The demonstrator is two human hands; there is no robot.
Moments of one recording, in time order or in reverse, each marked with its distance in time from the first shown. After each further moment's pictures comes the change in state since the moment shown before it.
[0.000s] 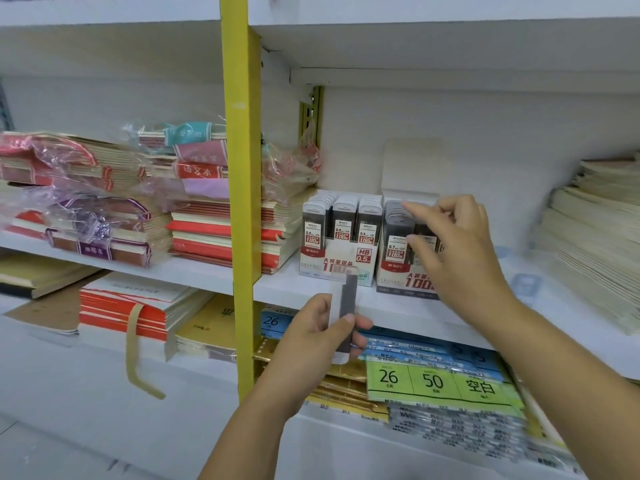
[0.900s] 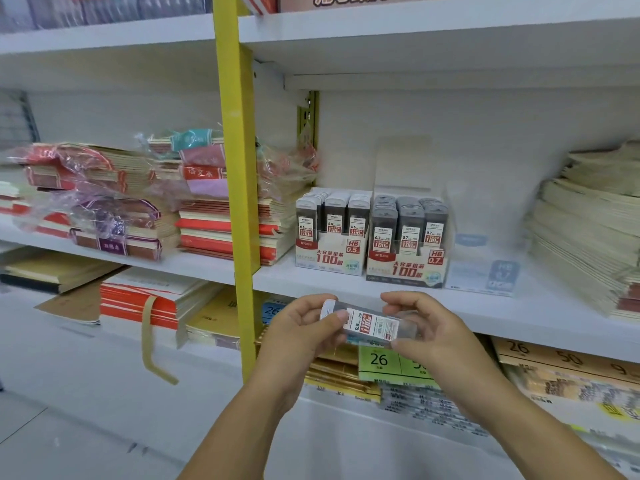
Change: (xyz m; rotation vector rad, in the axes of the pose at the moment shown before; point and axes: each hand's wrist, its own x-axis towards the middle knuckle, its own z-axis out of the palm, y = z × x) left_hand -0.025 0.005 0.014 -0.264 0.198 -0.071; right_hand -0.103 -0.009 -0.007 0.908 -0.418 0.510
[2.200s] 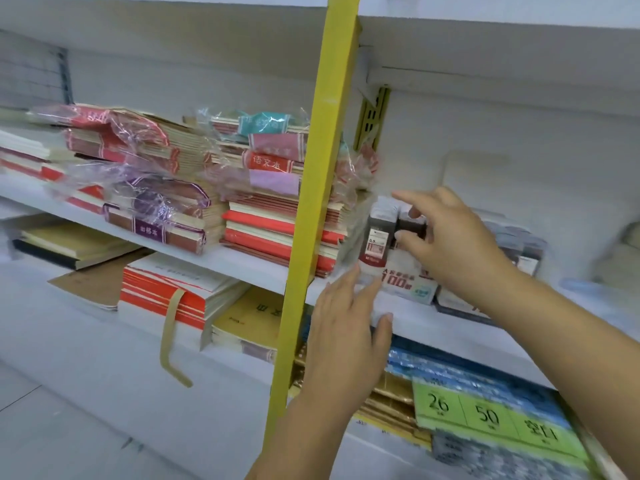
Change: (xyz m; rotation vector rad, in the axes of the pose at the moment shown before) left_hand 0.051 -0.003 -0.034 1.085 0.165 0.599; right_hand 0.136 -0.089 0.059 -1.009 0.151 -0.504
